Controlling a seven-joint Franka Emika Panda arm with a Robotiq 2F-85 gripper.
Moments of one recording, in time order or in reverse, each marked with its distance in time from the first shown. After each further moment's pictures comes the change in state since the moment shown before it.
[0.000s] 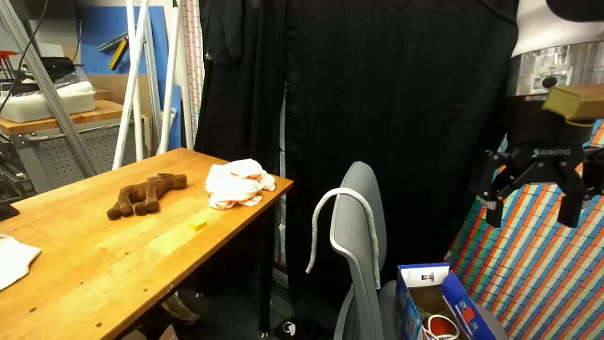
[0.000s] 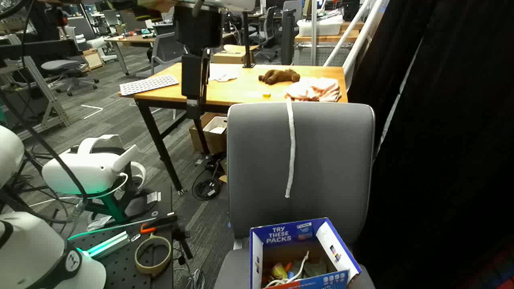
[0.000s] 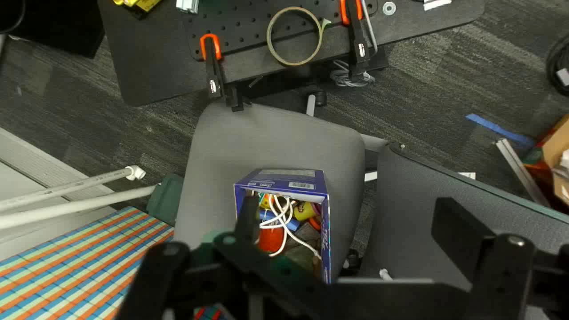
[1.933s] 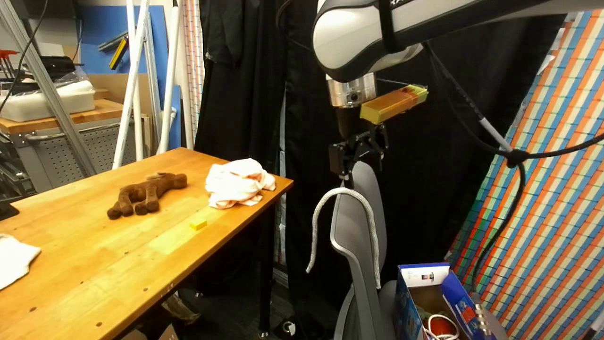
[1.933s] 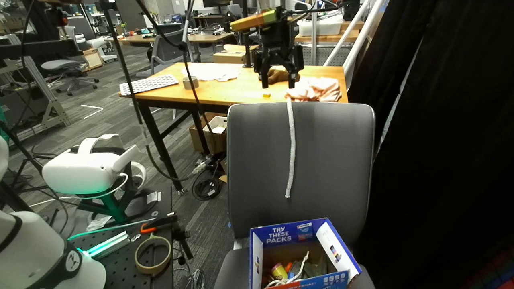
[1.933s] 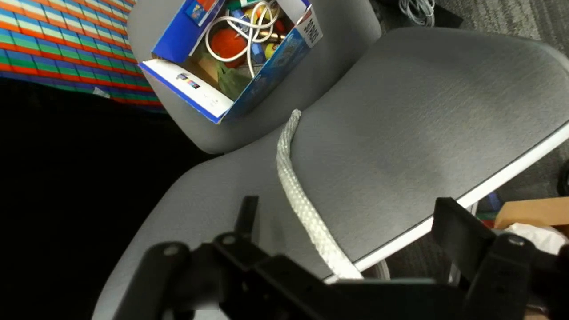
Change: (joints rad) arm 0.247 0.779 0.056 0.757 -0.332 0.049 -0.366
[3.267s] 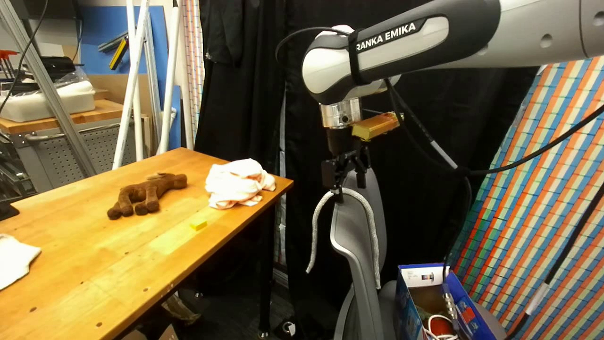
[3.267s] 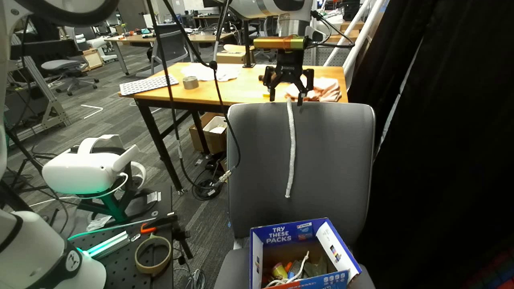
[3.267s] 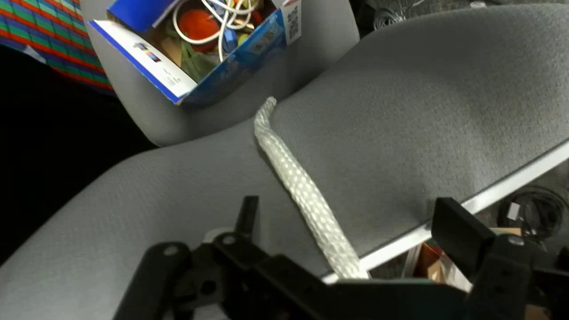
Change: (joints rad) arm 0.023 0.206 -0.051 0.192 0.087 -0.049 -0.188
